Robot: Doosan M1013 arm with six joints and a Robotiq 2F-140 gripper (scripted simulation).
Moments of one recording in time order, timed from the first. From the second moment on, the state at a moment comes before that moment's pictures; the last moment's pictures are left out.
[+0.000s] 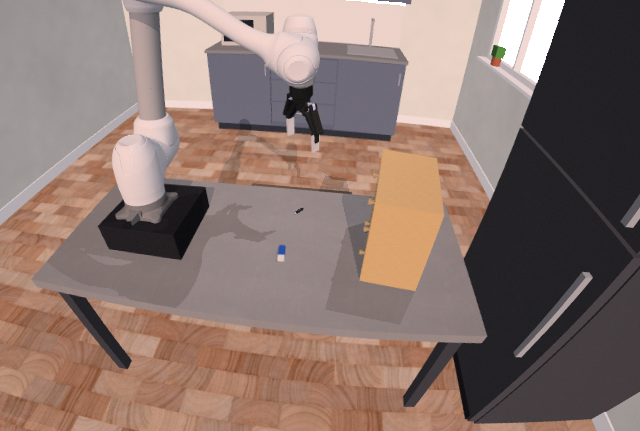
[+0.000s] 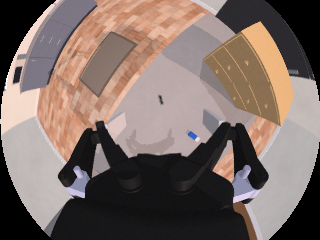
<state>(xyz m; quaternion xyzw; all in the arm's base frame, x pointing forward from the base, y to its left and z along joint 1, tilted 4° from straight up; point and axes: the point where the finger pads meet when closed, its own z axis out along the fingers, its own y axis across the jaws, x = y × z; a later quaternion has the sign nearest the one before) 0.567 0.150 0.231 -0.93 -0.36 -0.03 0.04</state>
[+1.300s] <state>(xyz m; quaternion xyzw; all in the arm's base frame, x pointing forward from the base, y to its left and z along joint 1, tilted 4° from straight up) 0.574 -0.049 0.241 -1.00 0.03 0.01 0.03</state>
